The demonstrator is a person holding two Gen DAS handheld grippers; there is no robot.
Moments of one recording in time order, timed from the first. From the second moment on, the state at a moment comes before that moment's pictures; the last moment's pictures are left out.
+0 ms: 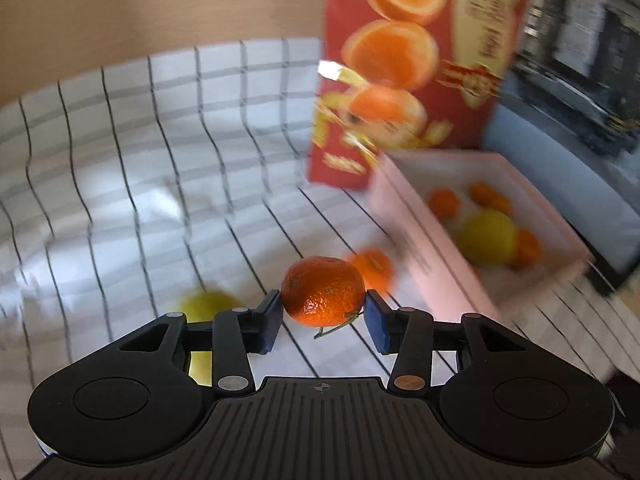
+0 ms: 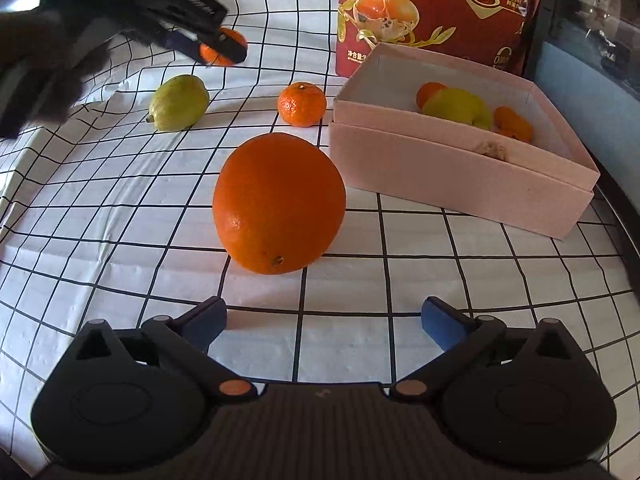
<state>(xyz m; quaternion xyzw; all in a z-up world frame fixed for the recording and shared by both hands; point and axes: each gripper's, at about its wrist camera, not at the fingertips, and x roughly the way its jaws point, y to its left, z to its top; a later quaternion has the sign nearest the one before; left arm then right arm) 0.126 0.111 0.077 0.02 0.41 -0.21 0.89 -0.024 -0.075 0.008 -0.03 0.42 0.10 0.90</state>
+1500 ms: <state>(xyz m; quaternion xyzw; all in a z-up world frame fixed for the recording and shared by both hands) 0.021 0.132 0.028 -0.04 0.46 -0.15 0.87 -0.015 -0.075 0.027 -0.03 0.44 0.15 0.89</state>
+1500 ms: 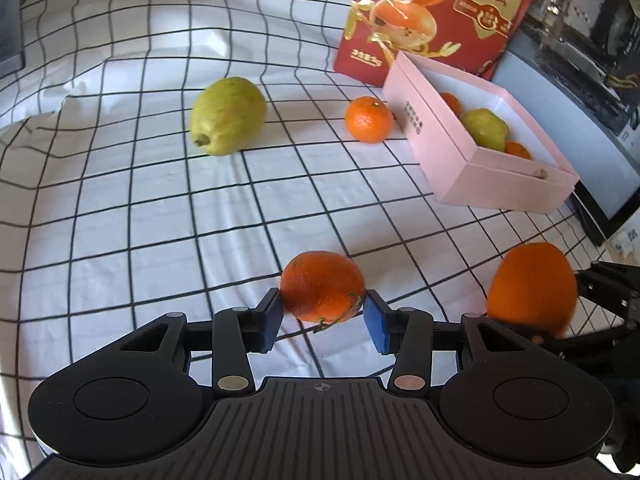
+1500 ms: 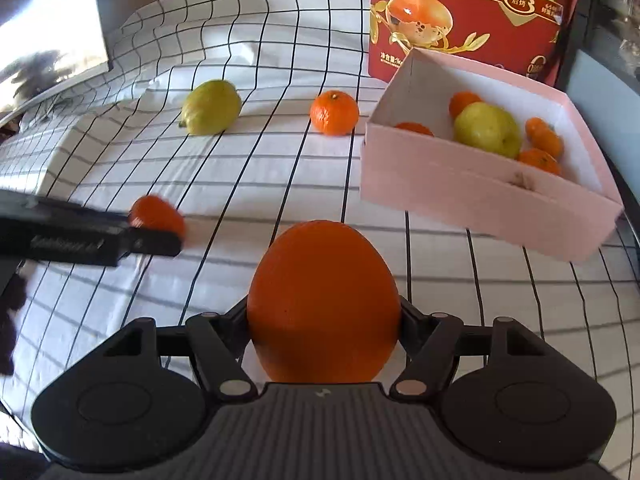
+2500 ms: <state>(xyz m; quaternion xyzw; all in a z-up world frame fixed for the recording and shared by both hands) 0.035 0.102 0.026 0.05 0.46 -0.16 0.87 -0.012 -0.066 0.017 -0.07 0.41 0.16 0.89</state>
